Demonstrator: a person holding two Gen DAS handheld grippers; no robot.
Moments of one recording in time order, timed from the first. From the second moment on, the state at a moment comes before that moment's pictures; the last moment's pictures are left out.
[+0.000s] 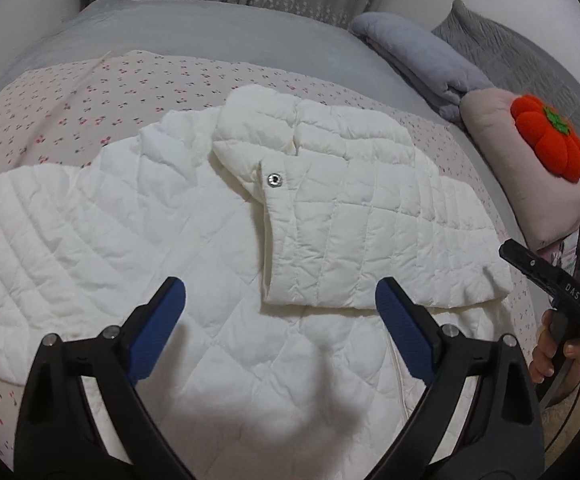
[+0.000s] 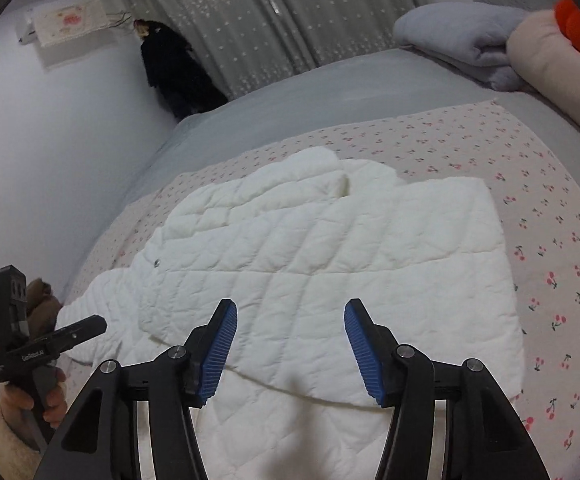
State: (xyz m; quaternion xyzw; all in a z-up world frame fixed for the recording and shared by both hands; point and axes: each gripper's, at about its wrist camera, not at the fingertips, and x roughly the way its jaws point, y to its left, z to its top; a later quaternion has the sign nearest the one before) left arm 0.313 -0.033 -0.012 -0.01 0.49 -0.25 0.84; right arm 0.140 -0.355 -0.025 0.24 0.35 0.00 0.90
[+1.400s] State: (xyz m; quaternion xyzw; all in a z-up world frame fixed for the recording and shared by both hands) left arm 0.289 0.192 -0.018 -0.15 0.45 0.07 0.88; right arm 0.149 -0.349 -0.034 0.17 0.37 -0.05 0.91
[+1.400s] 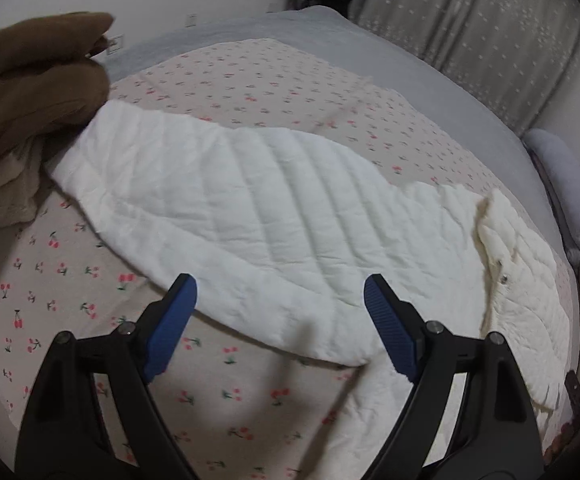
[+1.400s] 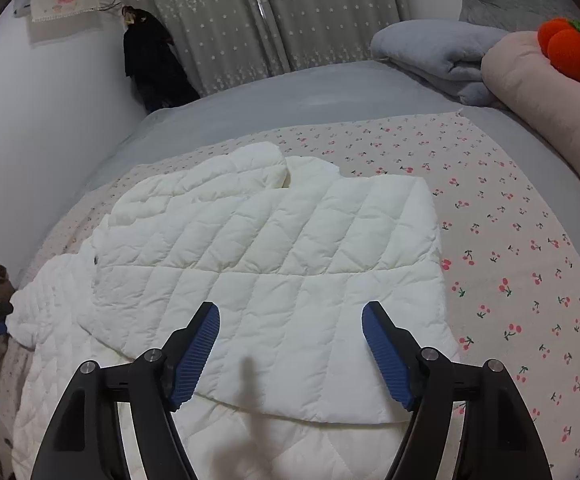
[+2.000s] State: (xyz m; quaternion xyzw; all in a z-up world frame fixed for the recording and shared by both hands) left arm 0.318 0.295 -0.070 -0.25 0.41 0.19 0.85; right arm 0.152 -0.343 -0.035 0.16 0.37 -0.05 0.91
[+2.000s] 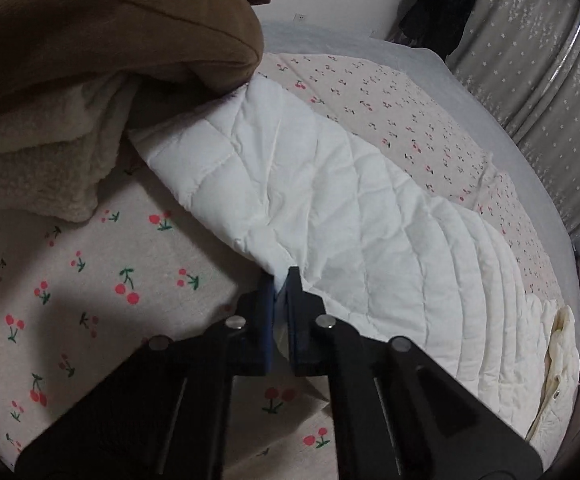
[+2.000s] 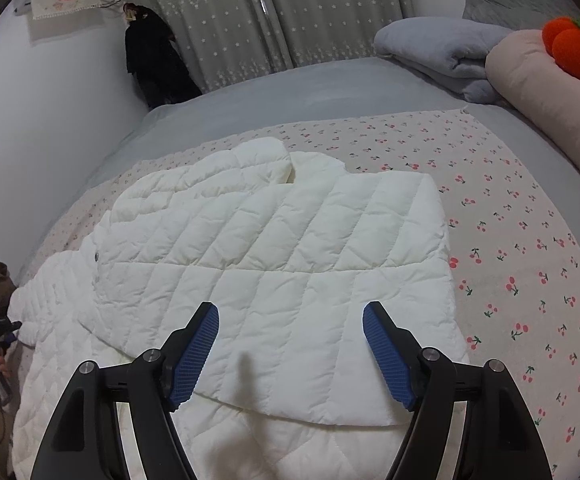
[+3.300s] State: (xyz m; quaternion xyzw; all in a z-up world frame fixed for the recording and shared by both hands) left arm 0.234 -0.110 -0.020 0.08 0.45 -0.39 0.80; right arm 0.152 -0.349 -0.037 0.20 0.38 -0.03 0.90
